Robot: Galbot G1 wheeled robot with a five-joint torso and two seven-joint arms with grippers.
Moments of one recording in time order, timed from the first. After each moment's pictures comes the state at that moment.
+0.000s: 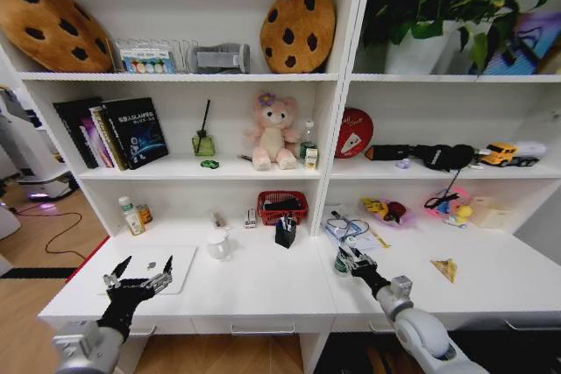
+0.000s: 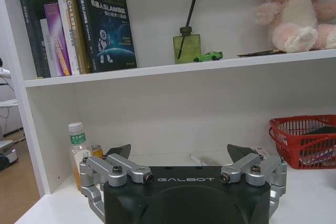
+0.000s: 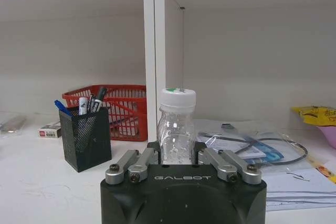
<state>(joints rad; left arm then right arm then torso) 1.95 -1.12 -0.87 -2.50 -0.48 0.24 -0.23 -1.46 0.97 0.53 1.88 0.57 -0.05 -0.06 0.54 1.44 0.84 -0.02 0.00</state>
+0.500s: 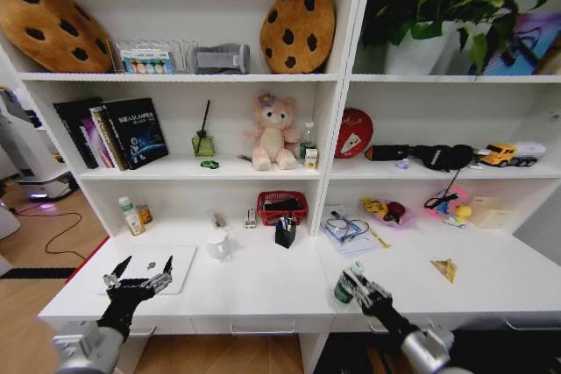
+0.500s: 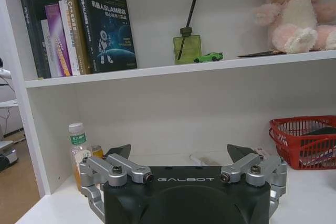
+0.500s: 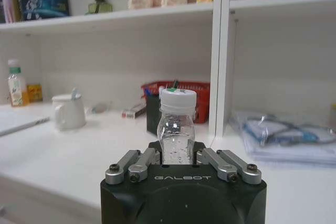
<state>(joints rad) 1.95 -1.12 -0.87 -2.50 -0.48 0.24 -0.23 -2.06 1.06 0.71 2.11 0.46 0.25 -0.27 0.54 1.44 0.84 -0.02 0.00</state>
